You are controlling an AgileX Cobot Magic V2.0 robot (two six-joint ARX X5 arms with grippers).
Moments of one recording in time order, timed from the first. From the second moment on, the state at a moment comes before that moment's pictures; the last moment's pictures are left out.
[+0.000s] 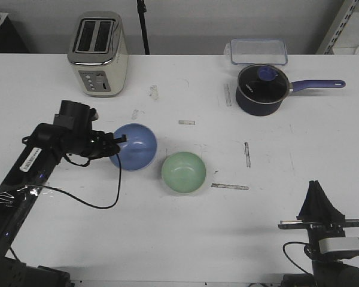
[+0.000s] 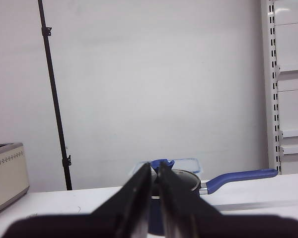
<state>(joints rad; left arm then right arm) -0.24 1.53 1.47 -0.84 0.31 -0.35 0.03 0.00 0.36 -0.06 -0.03 0.12</state>
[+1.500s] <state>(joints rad) -0.58 1.69 1.55 -0.73 0.31 -0.46 0.03 0.00 0.36 -0.06 -0.03 0.12</state>
